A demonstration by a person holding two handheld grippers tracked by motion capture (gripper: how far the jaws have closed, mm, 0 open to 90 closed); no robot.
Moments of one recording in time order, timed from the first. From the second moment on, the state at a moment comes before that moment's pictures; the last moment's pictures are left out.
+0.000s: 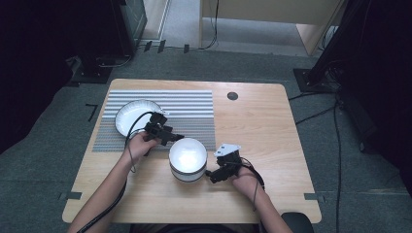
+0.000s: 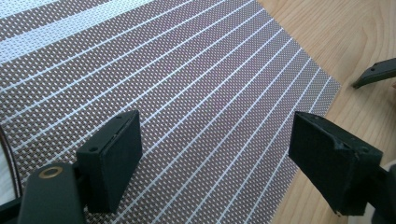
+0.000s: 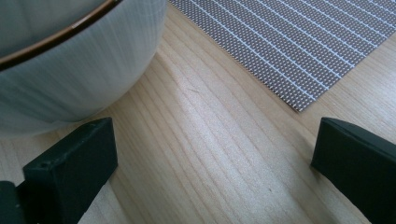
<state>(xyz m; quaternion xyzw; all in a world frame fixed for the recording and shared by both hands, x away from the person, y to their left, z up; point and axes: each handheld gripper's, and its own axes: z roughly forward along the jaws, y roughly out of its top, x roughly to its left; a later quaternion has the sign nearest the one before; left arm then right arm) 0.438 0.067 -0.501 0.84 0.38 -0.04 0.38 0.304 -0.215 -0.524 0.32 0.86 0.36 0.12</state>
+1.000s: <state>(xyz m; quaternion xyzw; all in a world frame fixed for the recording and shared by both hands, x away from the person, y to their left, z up) 0.424 0.064 -0.508 0.82 0.40 0.00 0.41 0.304 -0.215 -0.524 0.32 0.86 0.36 0.12</state>
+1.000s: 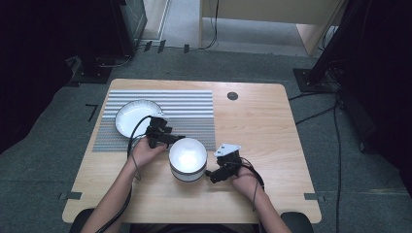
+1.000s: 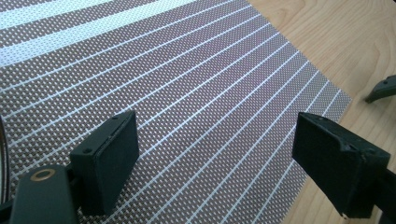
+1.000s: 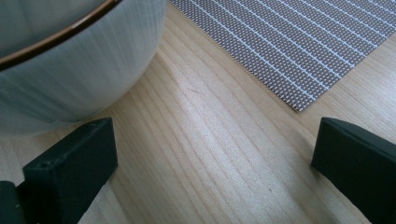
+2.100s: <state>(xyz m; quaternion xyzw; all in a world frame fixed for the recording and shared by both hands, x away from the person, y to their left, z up) 0.425 0.067 -0.480 0.84 0.39 -0.02 0.37 0.304 -0.215 -0.524 0.32 0.86 0.36 0.12</state>
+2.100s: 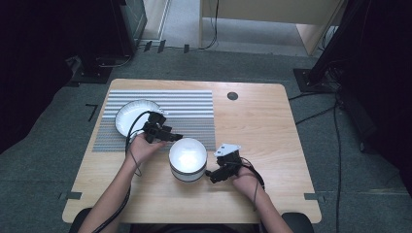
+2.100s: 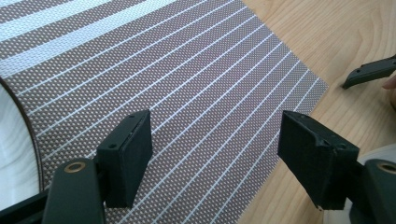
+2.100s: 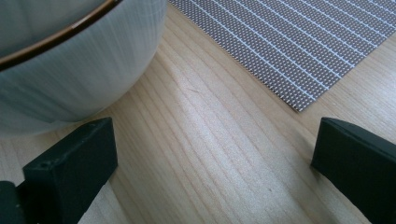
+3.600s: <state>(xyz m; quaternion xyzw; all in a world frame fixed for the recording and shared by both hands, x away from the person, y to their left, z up) 0.406 0.061 -0.433 0.86 0.36 -0.02 0.37 0.305 -0.215 -0.524 0.32 0.86 0.36 0.12</state>
